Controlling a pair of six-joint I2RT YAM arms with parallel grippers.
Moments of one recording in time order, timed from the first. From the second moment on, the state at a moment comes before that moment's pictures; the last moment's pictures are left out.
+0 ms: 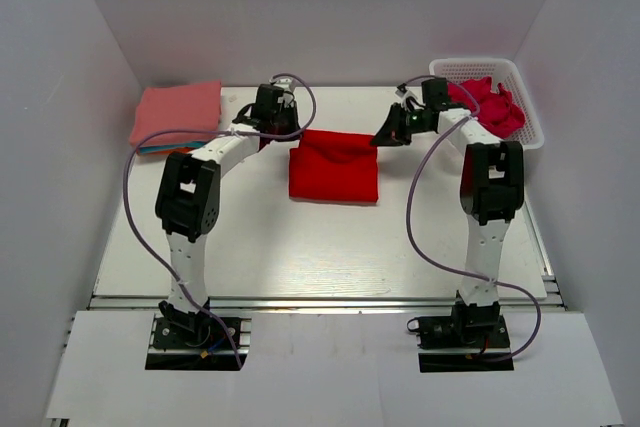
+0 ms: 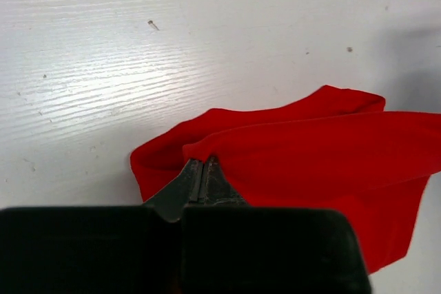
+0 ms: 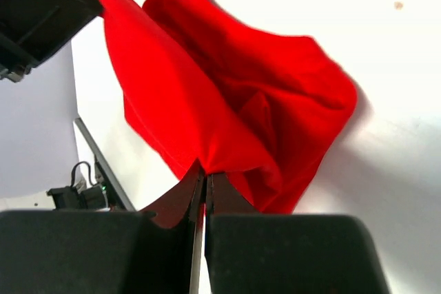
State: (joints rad) left arm -0.36 2.07 1.59 -0.17 0.13 -0.34; right arm 0.13 2.17 1.71 -0.50 -0.86 0.31
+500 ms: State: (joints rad) left arm -0.29 2.14 1.73 -0.24 0.06 -0.33; right arm 0.12 2.30 1.99 -0.51 -0.74 0.30
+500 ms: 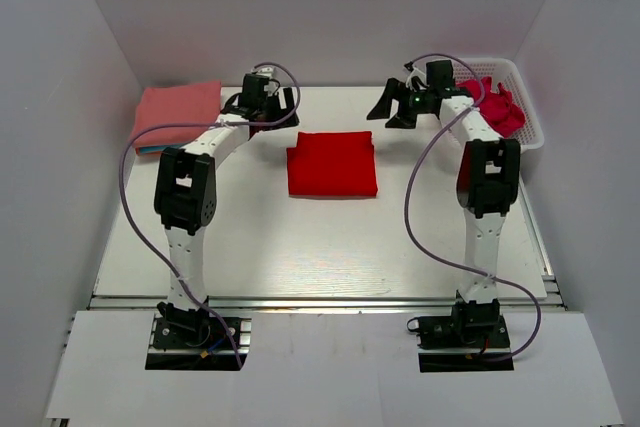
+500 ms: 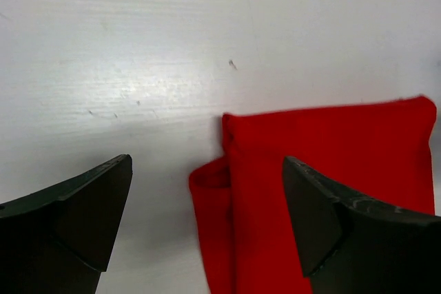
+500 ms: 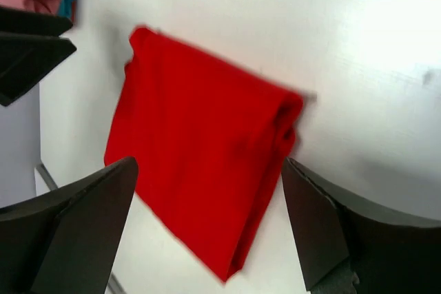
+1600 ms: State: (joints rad) left arm -0.39 2.13 1.45 -0.16 0.30 -0.22; right arm 0.12 1.80 1.26 -0.27 -0.73 0.34
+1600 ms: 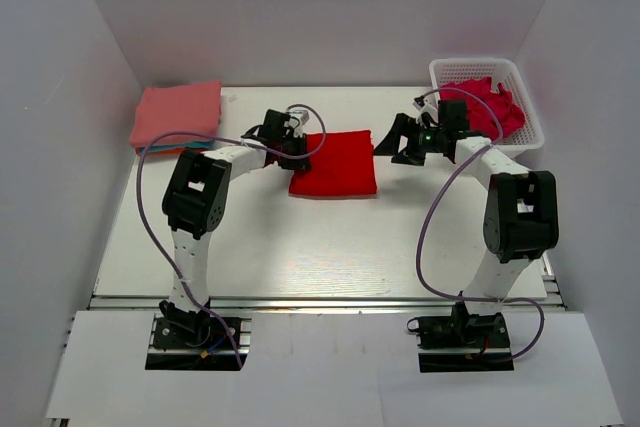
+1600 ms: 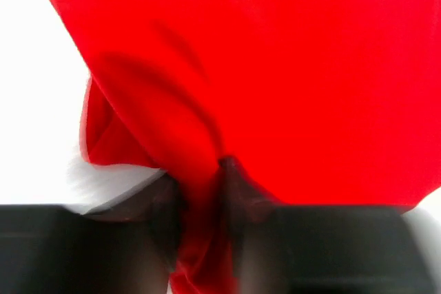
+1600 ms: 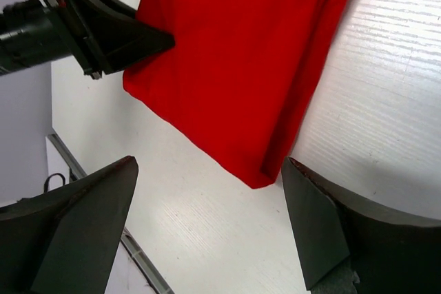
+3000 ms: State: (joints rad) left arm -0.09 1.96 2.08 -0.69 0.26 0.40; right arm 0.07 1.52 1.00 -0.01 -0.53 0.53
